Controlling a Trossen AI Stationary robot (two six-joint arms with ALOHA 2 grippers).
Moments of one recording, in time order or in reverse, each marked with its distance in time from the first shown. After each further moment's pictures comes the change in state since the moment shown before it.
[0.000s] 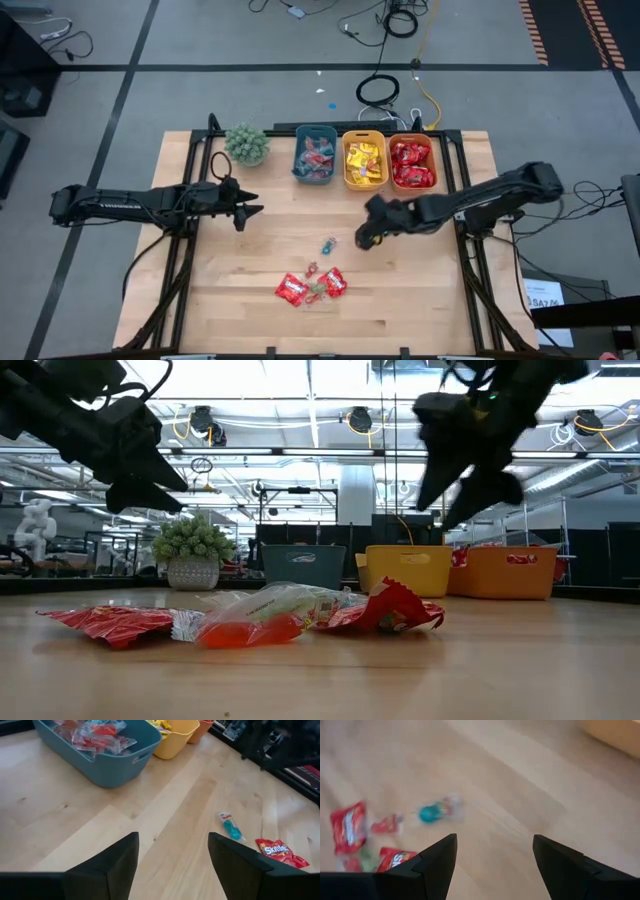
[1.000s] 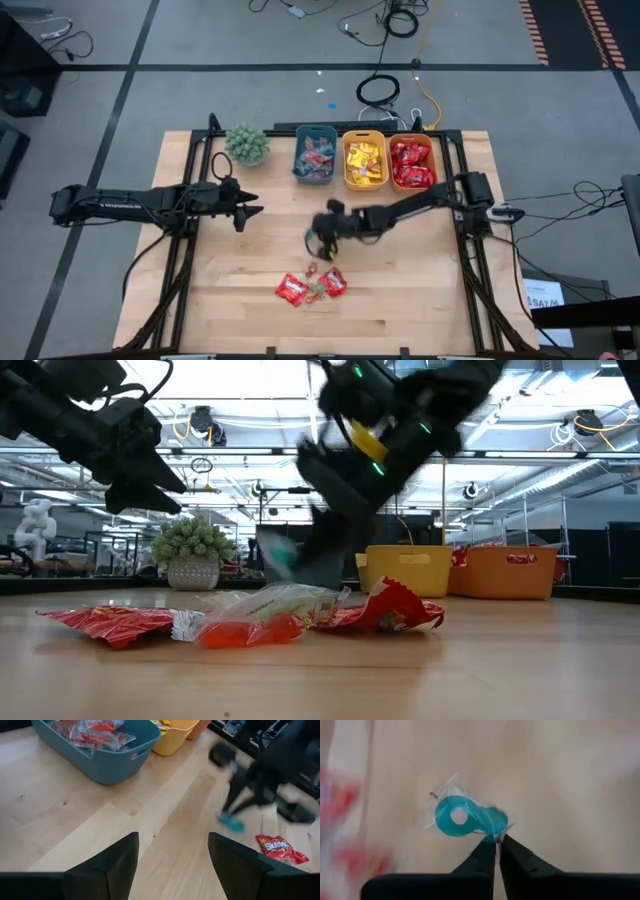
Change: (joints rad) left arm 0.000 0.000 0.000 -0.011 0.011 0.007; right arm -0.075 0.552 0.254 0.514 -0.086 -0.777
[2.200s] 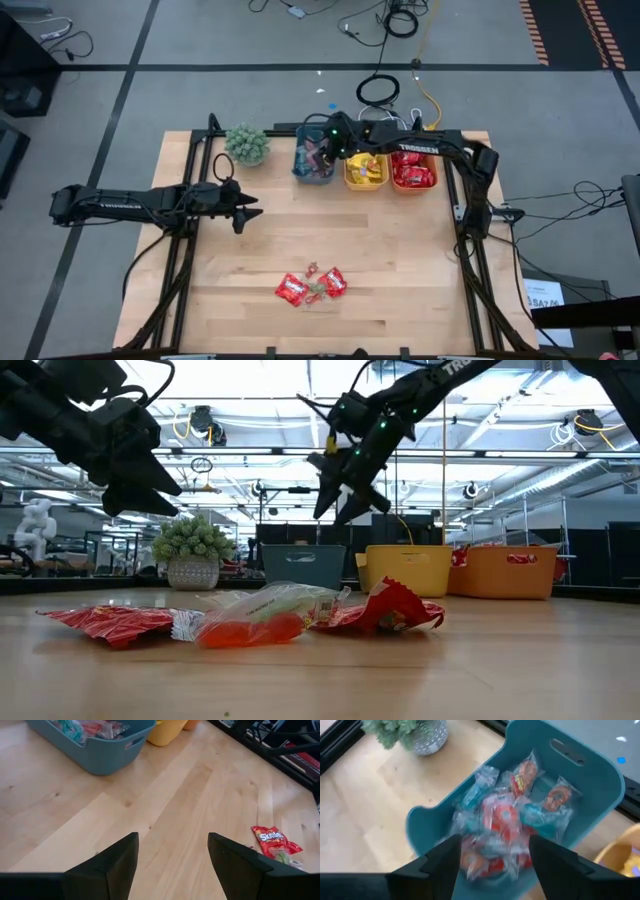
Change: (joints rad) left arm 0.000 0.000 0.000 -0.026 0.040 -0.007; right arm -0.528 -0.048 0.382 -0.479 -0.147 0.188
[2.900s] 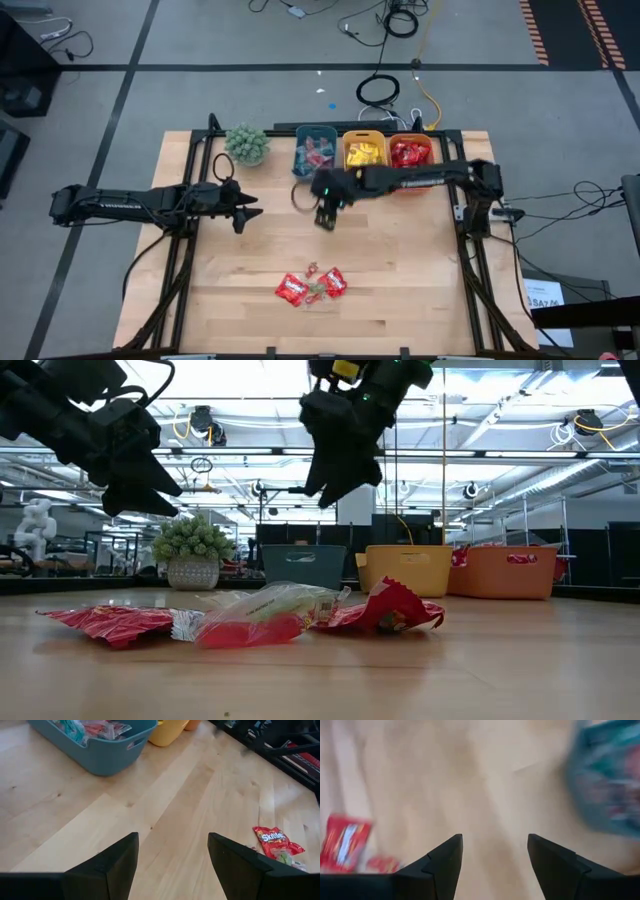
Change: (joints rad) left arm 0.000 0.001 0.000 -0.001 -0.007 0.001; right arm 0.349 -0.057 0.000 -0.180 -0.002 -0.130
